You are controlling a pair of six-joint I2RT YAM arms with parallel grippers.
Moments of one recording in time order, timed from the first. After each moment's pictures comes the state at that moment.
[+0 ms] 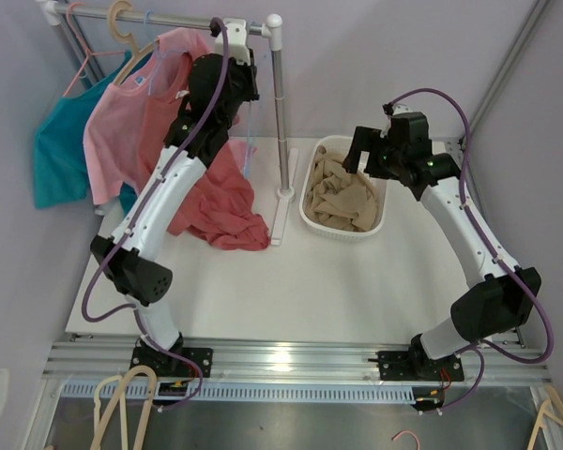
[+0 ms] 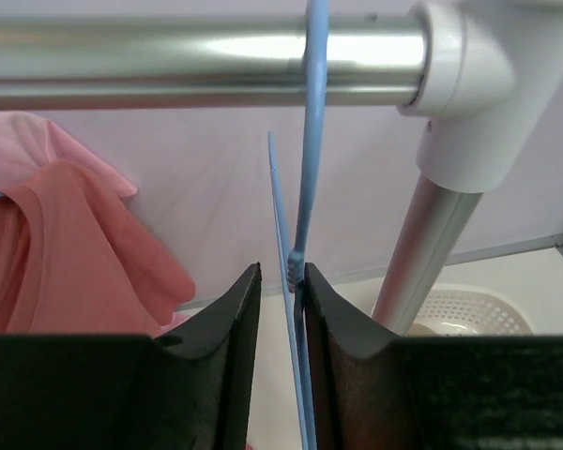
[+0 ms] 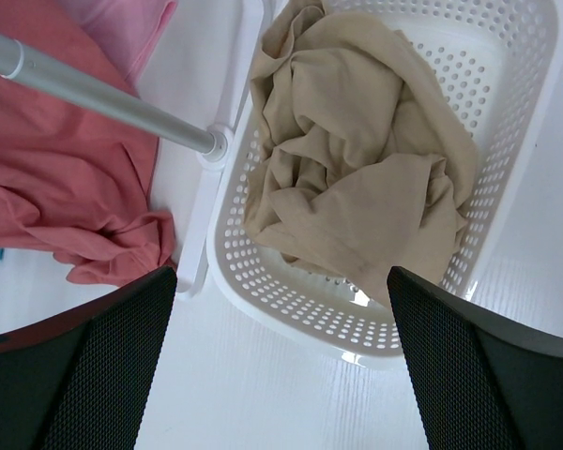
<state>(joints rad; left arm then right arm) -0.47 1.81 2.11 -0.27 -0.25 -0.01 0.30 1.53 1.57 -0.64 -0.06 0.36</state>
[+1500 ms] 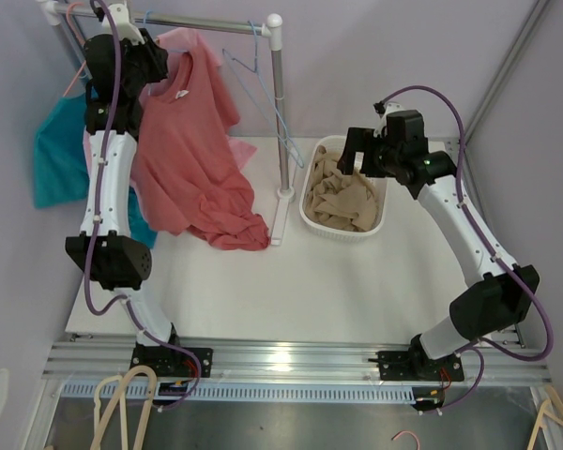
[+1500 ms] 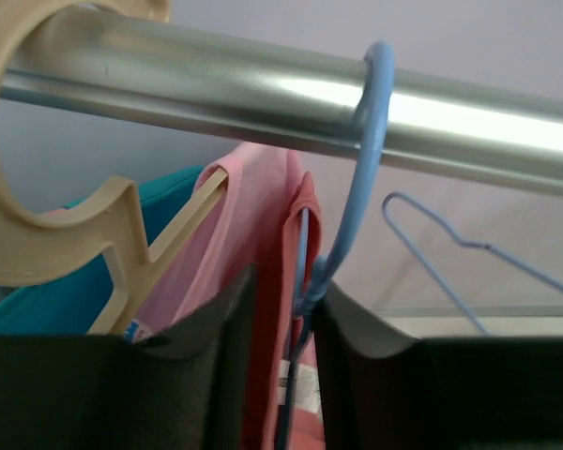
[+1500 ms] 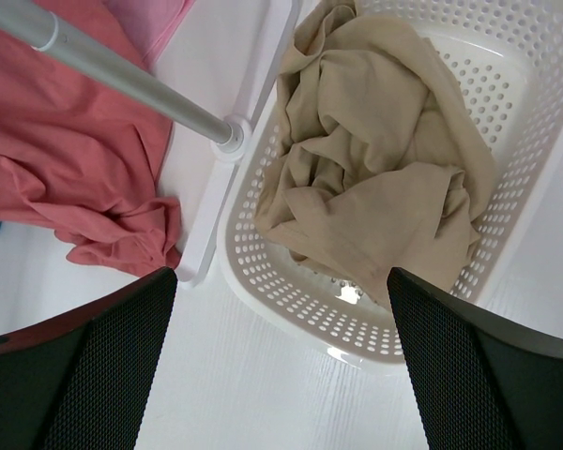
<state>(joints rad) 0.04 1.85 2.20 -0.32 0.13 -0.15 0.33 1.54 1.60 -0.65 -0.10 0.30</state>
